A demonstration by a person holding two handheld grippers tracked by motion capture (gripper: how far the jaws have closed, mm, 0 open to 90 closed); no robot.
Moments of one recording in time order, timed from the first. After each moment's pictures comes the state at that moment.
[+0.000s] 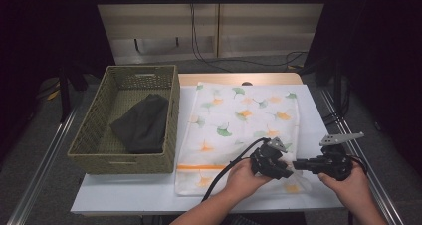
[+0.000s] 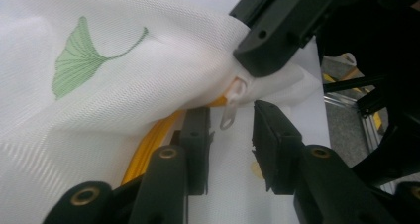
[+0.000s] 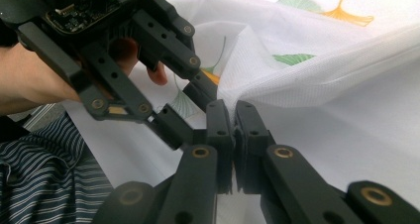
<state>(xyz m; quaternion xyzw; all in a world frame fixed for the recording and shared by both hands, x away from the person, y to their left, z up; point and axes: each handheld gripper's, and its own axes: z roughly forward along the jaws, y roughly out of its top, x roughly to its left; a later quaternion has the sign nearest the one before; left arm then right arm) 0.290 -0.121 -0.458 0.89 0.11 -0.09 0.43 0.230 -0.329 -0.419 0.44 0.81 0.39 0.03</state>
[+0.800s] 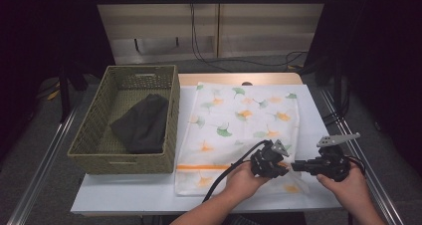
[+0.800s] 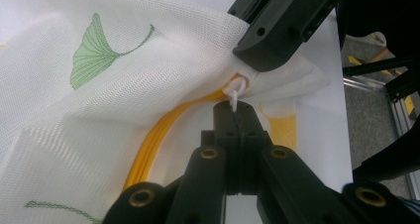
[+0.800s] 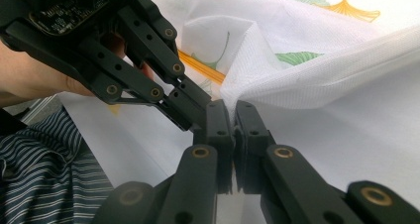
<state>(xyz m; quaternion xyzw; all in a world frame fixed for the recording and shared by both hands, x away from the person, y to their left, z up) 0.281 -0.121 -0.456 0.91 0.10 -0.05 0.40 0.230 -0.327 -0.422 0.44 0.81 0.38 0.03</state>
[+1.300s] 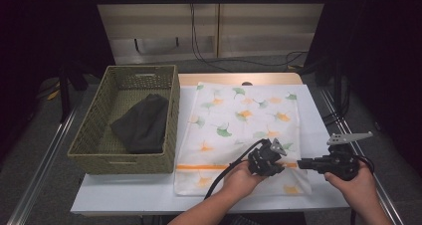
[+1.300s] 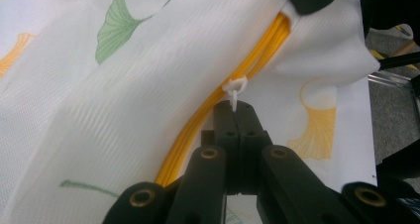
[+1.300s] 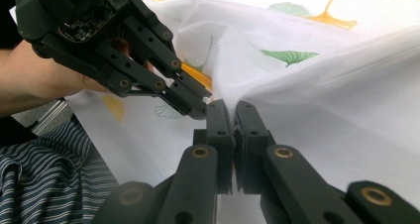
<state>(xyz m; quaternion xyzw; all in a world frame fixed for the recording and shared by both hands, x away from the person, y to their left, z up) 0.284 -0.115 -0.455 0.91 0.11 -0.03 0.39 0.225 -0.344 -0.412 0.45 0.79 0.41 0.03</state>
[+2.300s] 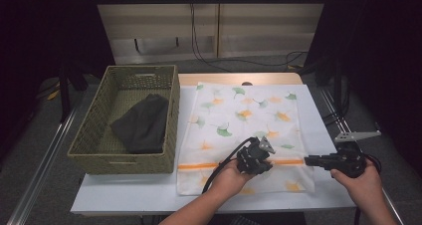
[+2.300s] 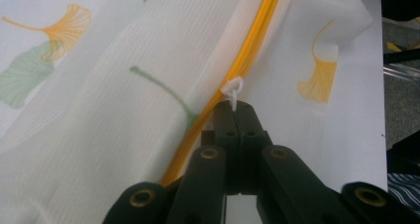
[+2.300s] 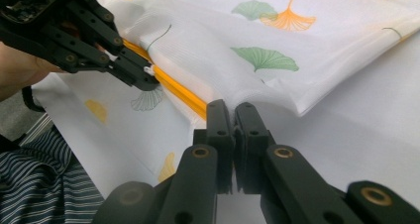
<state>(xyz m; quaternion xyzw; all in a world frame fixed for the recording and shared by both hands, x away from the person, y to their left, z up) 0.289 -0.084 -0.448 0.92 0.13 -0.01 0.36 0.231 -0.364 -0.417 0.48 0.78 0.40 0.04</state>
